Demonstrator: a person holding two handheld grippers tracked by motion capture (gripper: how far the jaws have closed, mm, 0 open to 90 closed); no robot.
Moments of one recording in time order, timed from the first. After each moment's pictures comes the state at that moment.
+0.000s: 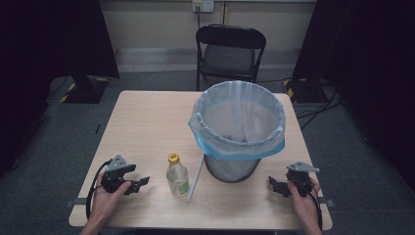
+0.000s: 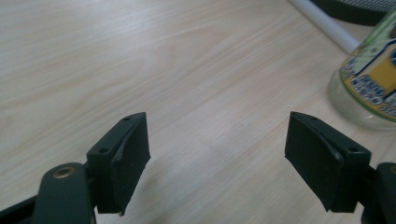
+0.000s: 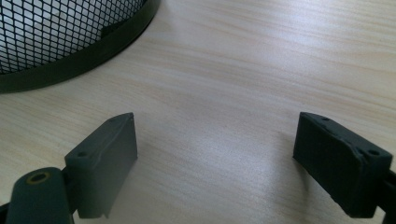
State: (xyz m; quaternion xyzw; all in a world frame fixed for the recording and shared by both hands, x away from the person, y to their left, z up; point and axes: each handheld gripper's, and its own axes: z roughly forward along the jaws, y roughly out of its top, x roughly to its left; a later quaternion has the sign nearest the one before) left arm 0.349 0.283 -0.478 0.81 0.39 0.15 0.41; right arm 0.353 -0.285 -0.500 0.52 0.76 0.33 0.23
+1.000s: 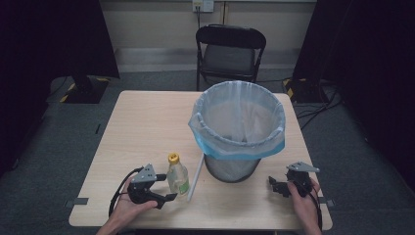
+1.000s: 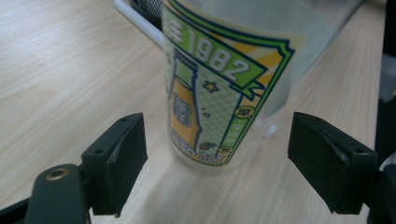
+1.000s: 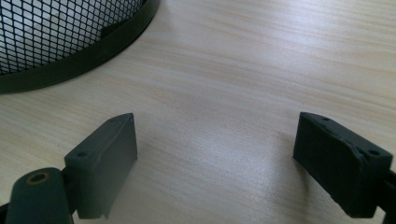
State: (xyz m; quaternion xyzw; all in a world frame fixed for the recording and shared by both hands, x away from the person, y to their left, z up) left arm 0.329 0.207 -0.472 0.85 0.26 0.07 0.45; right arm 0.354 -0.285 -0.500 0.52 0.76 0.33 0.23
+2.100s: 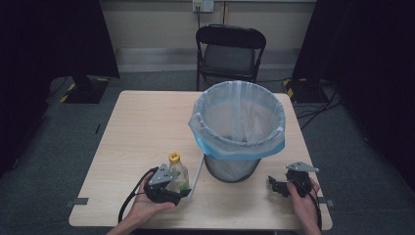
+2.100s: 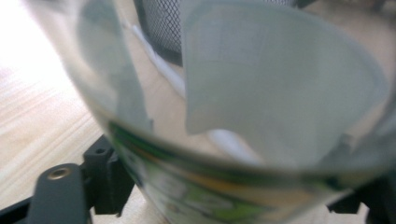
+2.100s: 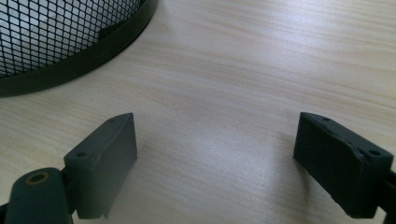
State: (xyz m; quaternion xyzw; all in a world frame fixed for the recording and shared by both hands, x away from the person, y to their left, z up) left arm 0.340 0.169 -0.487 0.84 0.25 0.12 0.46; right arm 0.354 -0.284 -0.500 0.52 0.75 0.32 0.24
